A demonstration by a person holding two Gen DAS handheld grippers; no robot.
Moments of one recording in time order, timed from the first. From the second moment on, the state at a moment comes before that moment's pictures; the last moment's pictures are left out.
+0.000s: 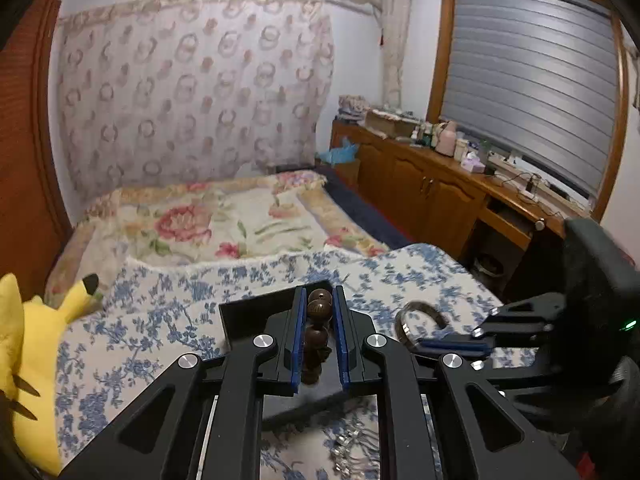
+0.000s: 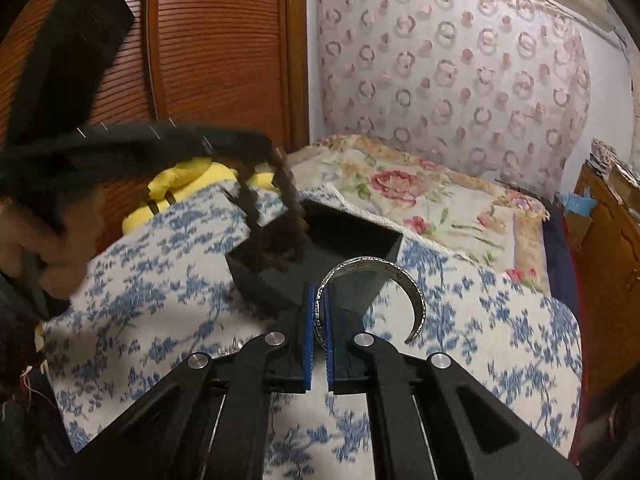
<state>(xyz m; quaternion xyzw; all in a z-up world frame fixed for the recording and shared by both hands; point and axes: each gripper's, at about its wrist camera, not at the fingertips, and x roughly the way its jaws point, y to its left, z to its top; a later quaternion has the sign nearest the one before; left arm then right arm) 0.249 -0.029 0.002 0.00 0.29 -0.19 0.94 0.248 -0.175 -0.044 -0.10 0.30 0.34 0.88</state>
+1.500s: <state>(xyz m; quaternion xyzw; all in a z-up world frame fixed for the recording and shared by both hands) 0.176 0.034 -0.057 -0.01 0.33 -0.11 0.94 0.242 -0.166 -0.055 -0.07 0.33 0.35 0.87</state>
